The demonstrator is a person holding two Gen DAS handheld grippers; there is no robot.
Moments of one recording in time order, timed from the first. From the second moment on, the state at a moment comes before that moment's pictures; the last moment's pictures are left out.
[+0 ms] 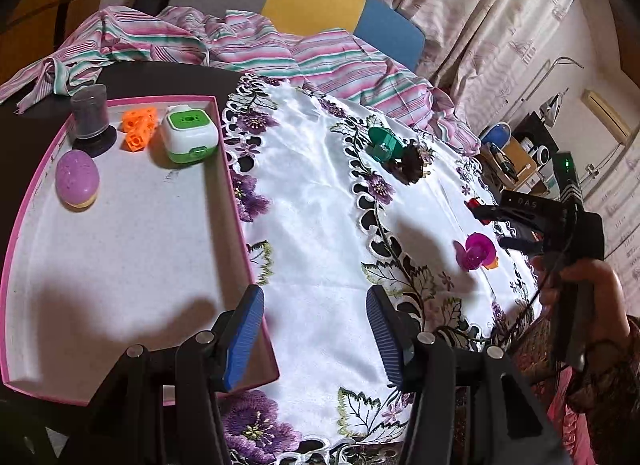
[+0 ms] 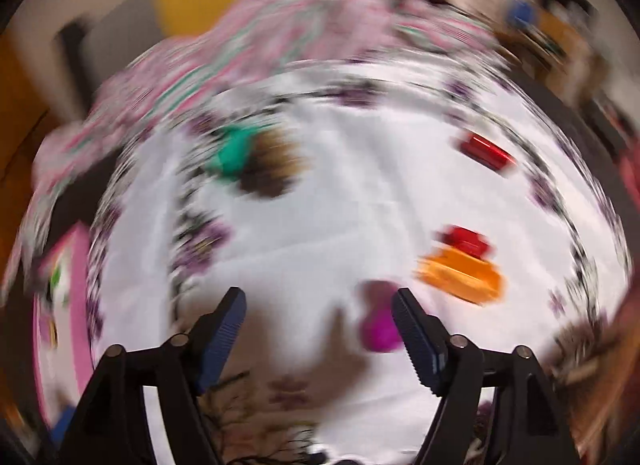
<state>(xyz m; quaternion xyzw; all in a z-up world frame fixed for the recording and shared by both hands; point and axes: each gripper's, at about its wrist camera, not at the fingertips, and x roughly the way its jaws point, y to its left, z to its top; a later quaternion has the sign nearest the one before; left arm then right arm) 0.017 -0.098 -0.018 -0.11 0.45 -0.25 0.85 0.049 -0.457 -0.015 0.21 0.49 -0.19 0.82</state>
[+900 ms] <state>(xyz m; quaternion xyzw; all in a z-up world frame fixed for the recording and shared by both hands) 0.015 -0.115 -0.017 -0.10 0.46 -0.26 0.85 0.060 -0.575 -0.060 0.32 0.51 -0.28 0.75</state>
